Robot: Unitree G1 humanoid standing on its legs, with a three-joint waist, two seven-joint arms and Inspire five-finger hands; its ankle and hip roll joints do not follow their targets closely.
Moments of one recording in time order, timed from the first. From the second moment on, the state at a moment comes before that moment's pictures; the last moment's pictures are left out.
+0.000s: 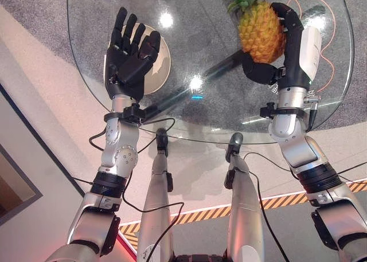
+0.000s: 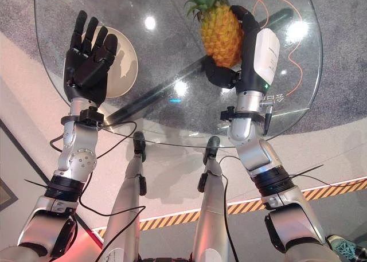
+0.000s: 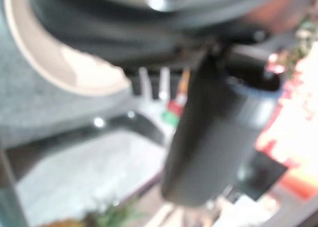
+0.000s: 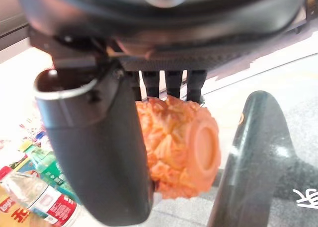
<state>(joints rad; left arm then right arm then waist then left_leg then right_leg) -0.66 0.37 -0.15 0.22 -0.97 -0.29 0.09 -0.72 -0.59 0.32 0.17 -0.24 0.06 -0.62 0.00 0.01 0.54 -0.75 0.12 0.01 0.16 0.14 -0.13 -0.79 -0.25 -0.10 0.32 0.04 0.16</state>
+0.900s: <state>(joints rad) -0.75 0.37 -0.20 0.21 -1.05 -0.18 0.05 -0.81 -0.60 0.38 0.10 -0.28 0.04 -0.52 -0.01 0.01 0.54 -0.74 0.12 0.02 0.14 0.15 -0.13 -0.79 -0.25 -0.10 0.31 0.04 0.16</state>
